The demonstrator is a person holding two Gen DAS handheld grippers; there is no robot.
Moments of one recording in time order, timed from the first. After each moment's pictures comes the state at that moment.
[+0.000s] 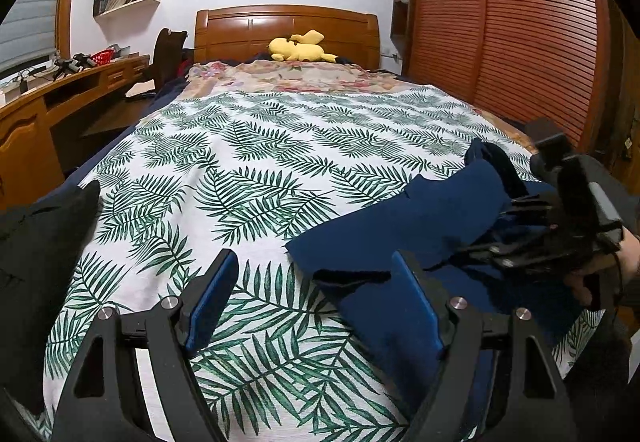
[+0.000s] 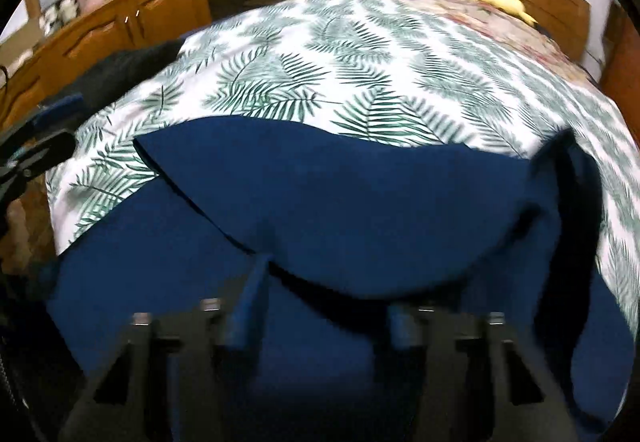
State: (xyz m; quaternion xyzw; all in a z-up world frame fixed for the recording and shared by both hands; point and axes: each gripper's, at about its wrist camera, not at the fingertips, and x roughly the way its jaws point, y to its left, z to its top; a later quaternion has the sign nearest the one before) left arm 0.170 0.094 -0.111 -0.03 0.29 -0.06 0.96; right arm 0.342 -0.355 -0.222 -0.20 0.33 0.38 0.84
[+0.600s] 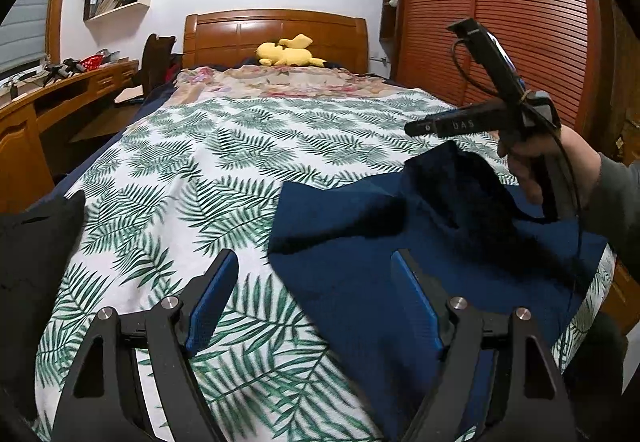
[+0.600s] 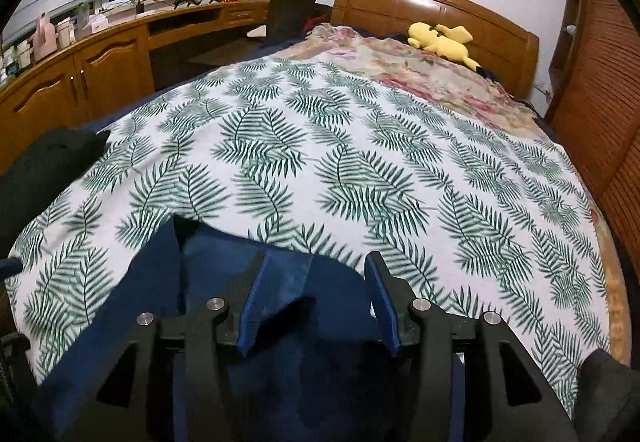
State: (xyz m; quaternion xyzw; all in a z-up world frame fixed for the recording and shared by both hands) left arm 0.176 0.077 -0.105 -0.02 0.28 -0.08 0.96; right arm 0.419 -0.358 -0.143 -0.17 0.25 0.31 0.90
